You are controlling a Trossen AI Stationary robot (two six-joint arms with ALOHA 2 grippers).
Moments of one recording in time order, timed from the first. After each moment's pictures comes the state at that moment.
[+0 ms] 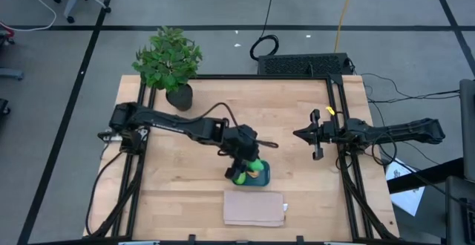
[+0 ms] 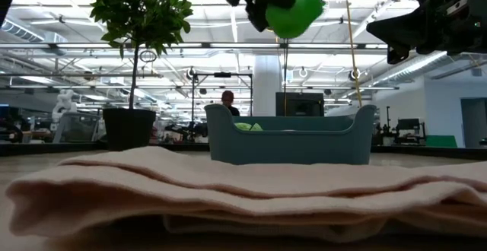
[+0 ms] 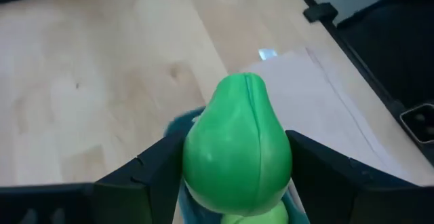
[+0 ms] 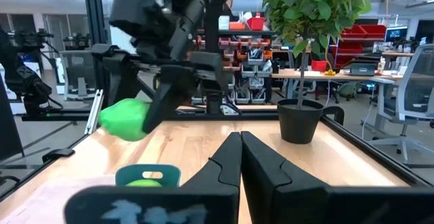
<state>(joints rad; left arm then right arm) -0.12 1.86 1.54 -0.47 0.26 0.19 0.04 0.36 0.02 0.46 0.06 0.00</state>
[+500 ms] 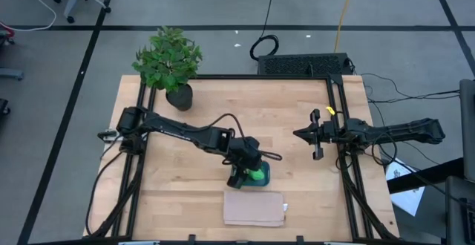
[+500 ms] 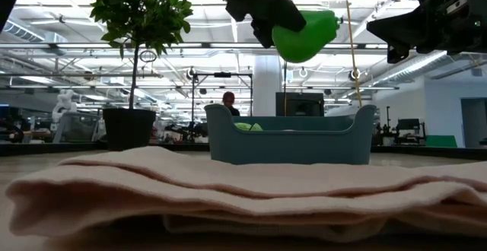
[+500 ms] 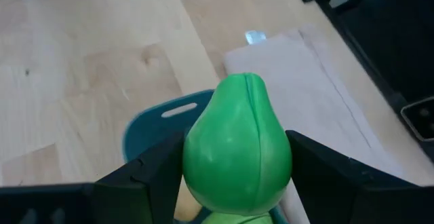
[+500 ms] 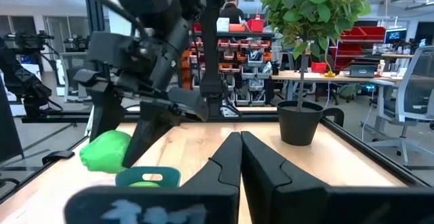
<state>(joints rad) -0.16 1.94 1.55 -0.45 0.26 0.15 0.04 0.36 0.02 0.46 0.06 0.00</state>
